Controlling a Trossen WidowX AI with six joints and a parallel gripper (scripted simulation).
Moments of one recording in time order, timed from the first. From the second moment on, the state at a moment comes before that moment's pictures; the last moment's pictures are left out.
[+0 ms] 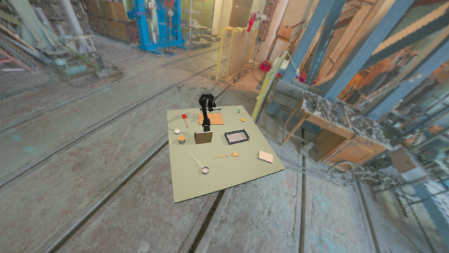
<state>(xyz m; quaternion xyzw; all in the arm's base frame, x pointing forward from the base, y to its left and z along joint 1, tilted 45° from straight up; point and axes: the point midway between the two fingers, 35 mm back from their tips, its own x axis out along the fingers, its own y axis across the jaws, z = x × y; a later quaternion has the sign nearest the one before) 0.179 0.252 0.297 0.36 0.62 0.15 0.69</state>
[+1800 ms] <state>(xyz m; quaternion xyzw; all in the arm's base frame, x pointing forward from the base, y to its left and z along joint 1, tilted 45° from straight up) 0.192 0.297 0.264 0.36 0.63 0.19 0.66</state>
